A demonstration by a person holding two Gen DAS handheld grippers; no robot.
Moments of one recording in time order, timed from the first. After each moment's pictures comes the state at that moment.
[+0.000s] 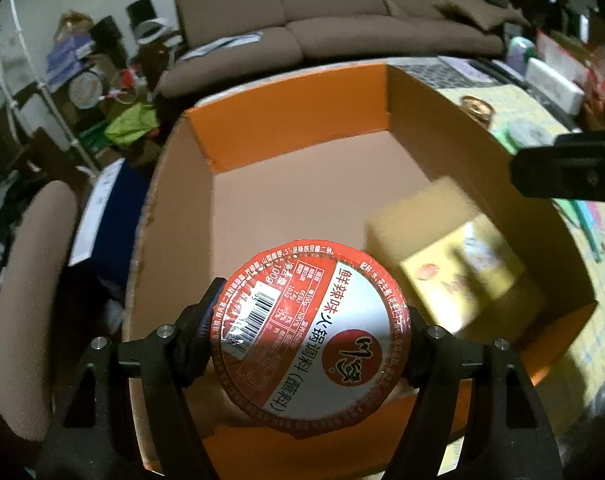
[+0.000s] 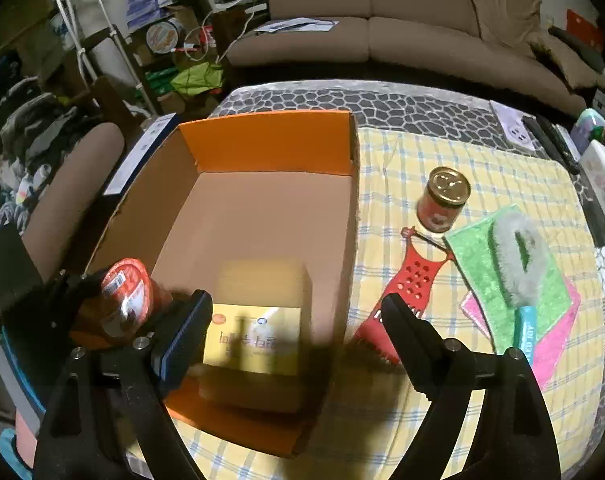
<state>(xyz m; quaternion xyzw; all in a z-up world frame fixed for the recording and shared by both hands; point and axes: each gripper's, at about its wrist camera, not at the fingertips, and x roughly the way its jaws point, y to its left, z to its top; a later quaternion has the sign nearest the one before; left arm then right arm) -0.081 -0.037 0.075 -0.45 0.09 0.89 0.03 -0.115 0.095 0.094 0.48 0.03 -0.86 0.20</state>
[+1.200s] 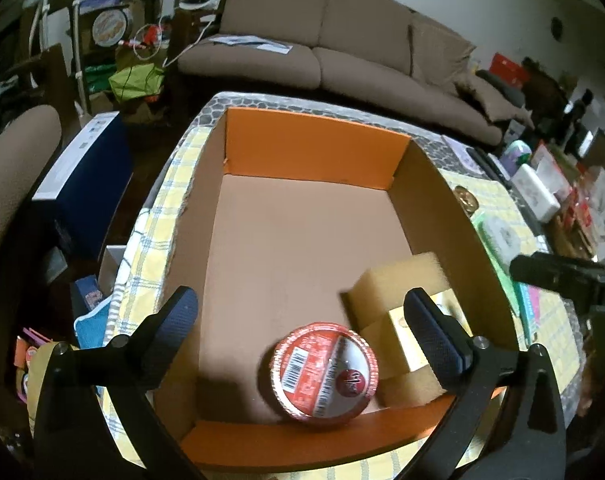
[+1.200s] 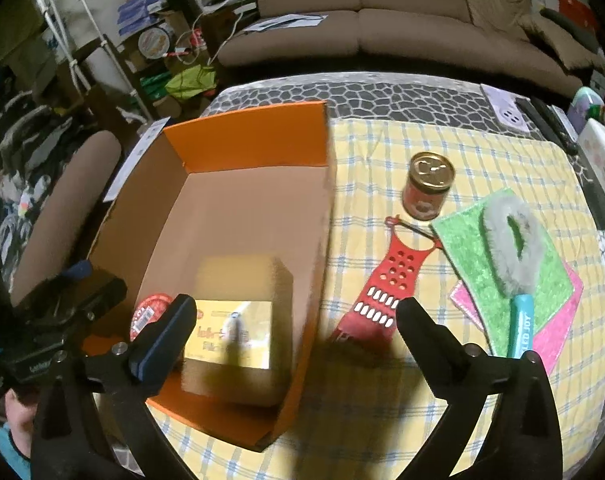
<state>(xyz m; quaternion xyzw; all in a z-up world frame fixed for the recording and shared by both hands) -0.074 -0.105 0.101 -0.41 -0.10 0.90 0.05 -0.124 0.124 0.088 0.49 0.00 -0.85 0.20</state>
